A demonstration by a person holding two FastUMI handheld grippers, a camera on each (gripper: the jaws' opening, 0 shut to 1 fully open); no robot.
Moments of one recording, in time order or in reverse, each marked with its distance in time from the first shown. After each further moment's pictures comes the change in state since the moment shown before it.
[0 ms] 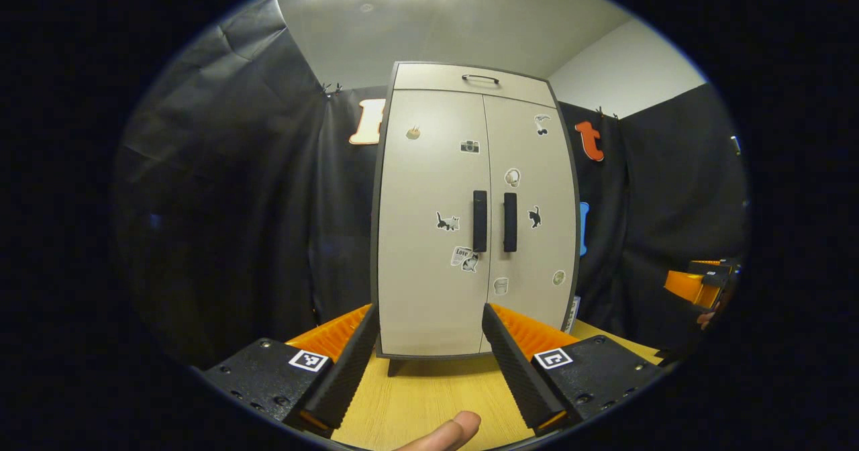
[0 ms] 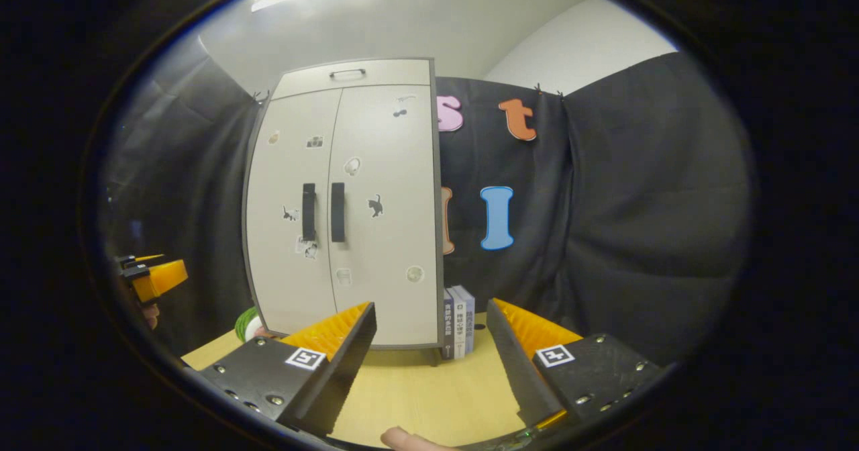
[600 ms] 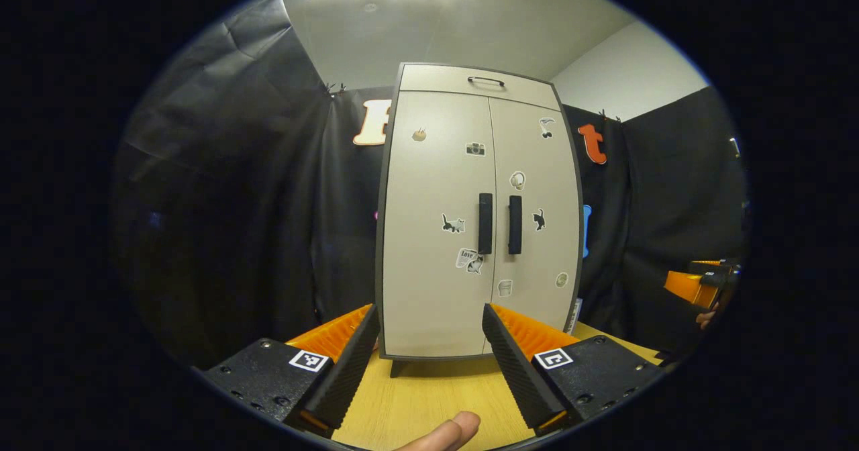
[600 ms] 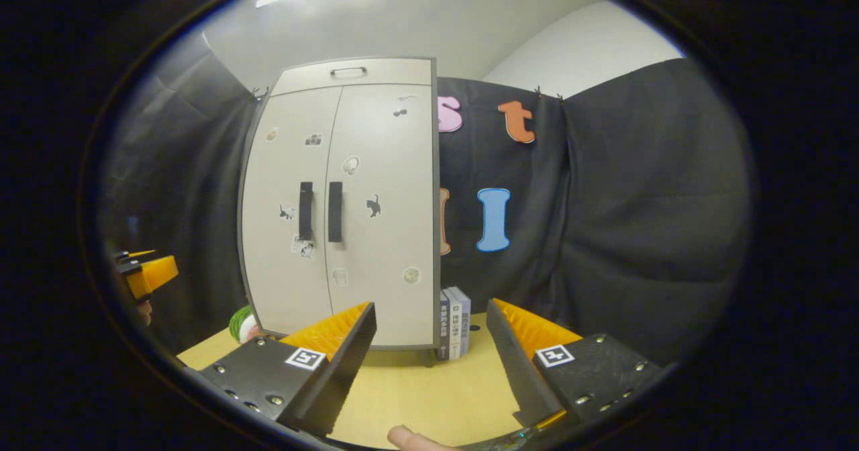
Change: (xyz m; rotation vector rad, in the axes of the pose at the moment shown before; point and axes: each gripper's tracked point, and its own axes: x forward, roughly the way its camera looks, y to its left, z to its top) left arm 0.004 0.009 0.002 -0.029 0.008 -0.010; right arm 0.002 0.004 0.004 -0.013 -0.003 -0.016
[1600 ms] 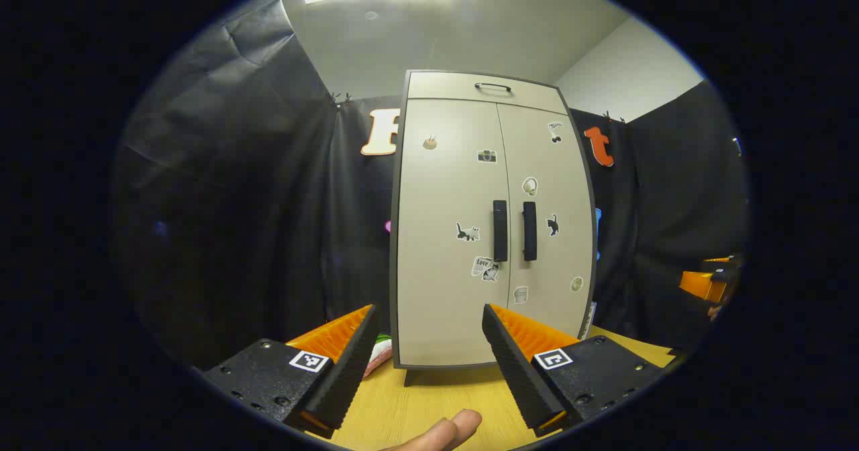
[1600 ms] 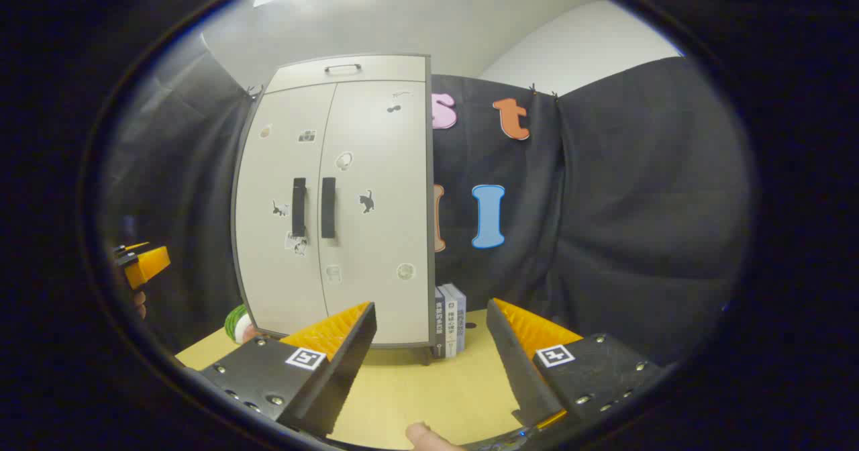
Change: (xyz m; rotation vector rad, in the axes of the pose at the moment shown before) left arm 0.004 0.021 0.008 0.048 -0.047 0.044; right arm 0.003 -0.011 -0.005 0.000 0.000 -0.042
